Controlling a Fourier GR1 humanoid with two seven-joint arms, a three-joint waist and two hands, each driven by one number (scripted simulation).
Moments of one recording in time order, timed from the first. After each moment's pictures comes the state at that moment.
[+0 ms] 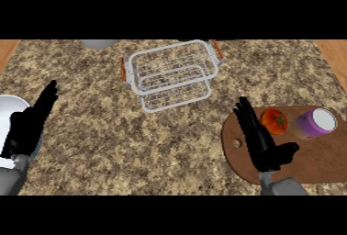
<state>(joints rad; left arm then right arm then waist) -0.15 0.61 -0.20 -1.40 0.20 0.24 0.06 -0.11 -0.21 0.34 -1.39 -0.34 -0.21 -0.19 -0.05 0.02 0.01</state>
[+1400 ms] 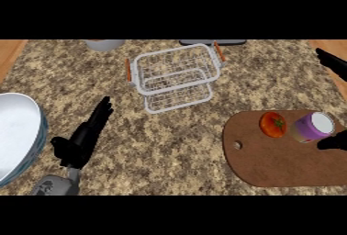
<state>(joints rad) -0.11 0.32 -0.28 -1.36 0.27 0.09 -0.13 -0.29 -0.90 0.13 -1.53 -0.13 0.24 -0.14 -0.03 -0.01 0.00</state>
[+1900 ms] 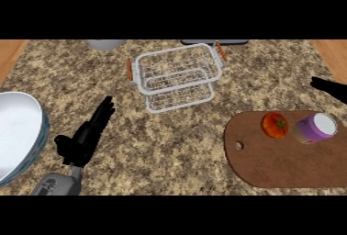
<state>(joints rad) -0.13 0.30 -0.26 -1.33 0.25 0.07 -0.14 -0.16 -1.09 0.13 -1.84 -0.02 0.37 0.10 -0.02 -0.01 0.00</state>
